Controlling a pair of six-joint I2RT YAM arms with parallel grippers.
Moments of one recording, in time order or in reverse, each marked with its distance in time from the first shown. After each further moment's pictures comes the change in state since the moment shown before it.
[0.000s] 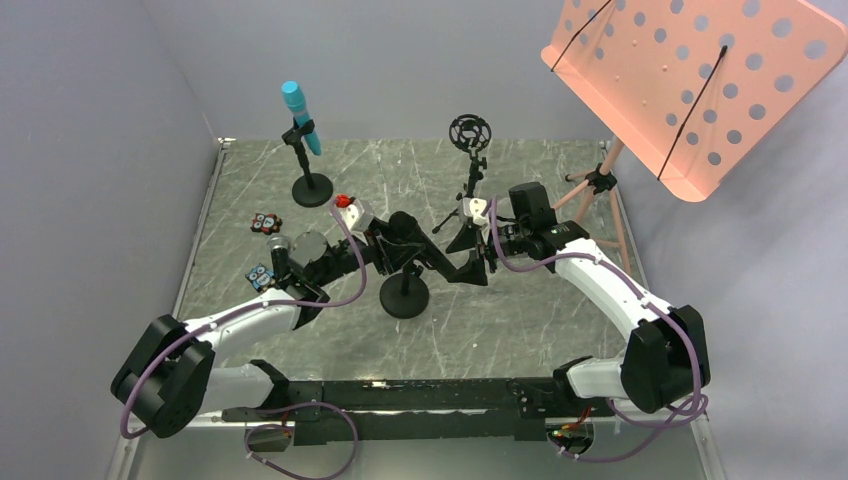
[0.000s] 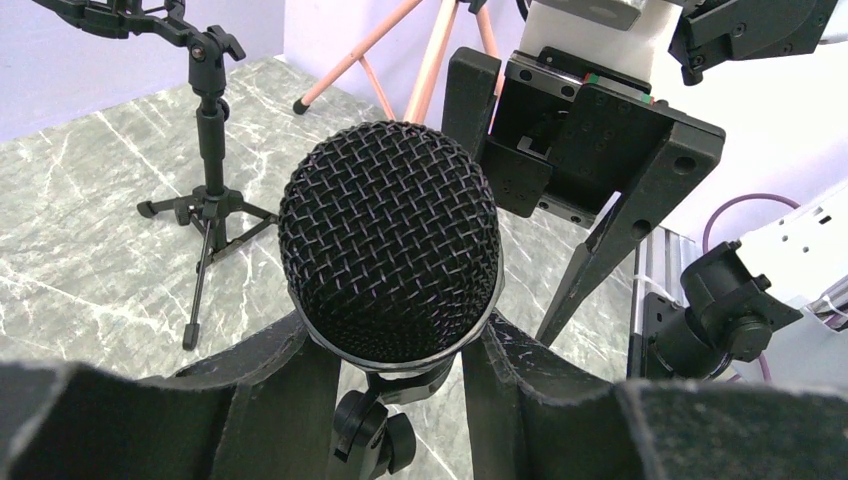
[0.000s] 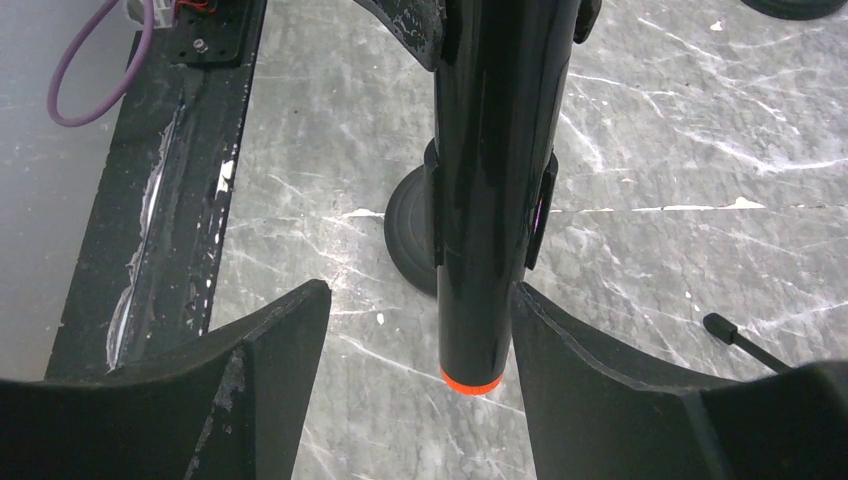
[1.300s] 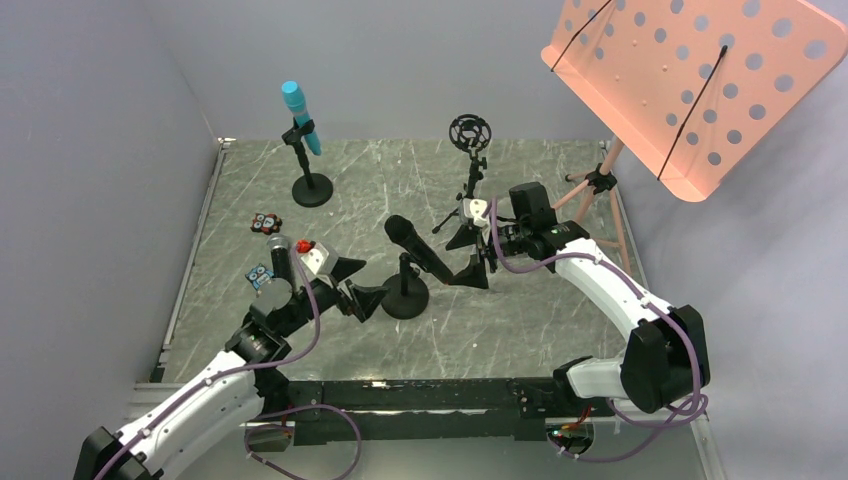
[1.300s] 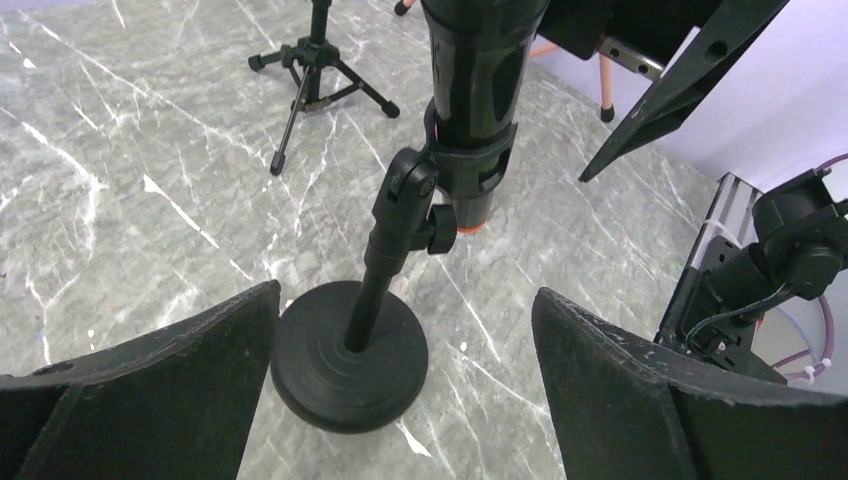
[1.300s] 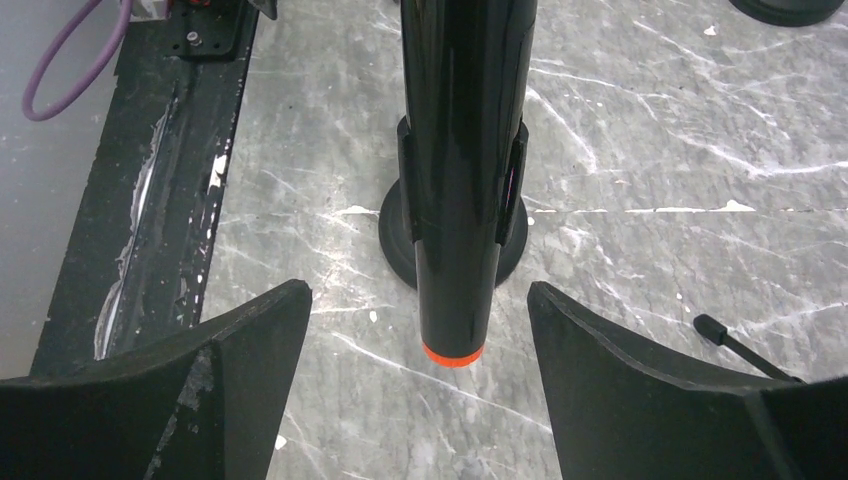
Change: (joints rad) left arm 0.011 -0.616 -0.268 -0.480 -0.197 0.052; right arm -0.002 0.001 -0.001 -0.001 -0.001 -0.022
